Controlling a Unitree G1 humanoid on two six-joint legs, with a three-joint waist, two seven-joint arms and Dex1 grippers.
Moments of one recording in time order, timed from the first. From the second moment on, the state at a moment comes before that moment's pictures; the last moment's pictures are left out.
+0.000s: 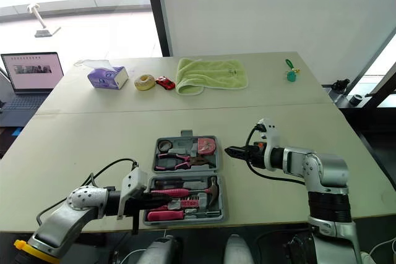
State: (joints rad) left arm 0.04 0.62 -0.22 -0.19 -0.27 0.29 -1.03; right arm -0.43 -0.42 -0.23 0.00 0.49 1.28 0.69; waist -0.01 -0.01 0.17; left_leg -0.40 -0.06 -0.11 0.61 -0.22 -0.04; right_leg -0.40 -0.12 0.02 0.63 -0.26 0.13
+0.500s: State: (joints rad) left arm 0.04 0.57 -0.26 -0.12 -0.22 0.21 -0.99; right arm -0.77 -0.22 -0.17 0.73 0.43 0.93 0.72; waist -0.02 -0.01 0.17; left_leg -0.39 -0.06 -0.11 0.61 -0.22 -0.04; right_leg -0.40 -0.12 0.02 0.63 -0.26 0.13
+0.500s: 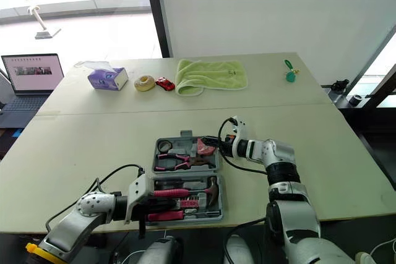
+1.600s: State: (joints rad) left arm 0.29 0.81 0.38 -0.08 -0.54 0.35 -1.03; right arm -0.27 -0.56 -0.22 -0.26 0.95 1.44 0.98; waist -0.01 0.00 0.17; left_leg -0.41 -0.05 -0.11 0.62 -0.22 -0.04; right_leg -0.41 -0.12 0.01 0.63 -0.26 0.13
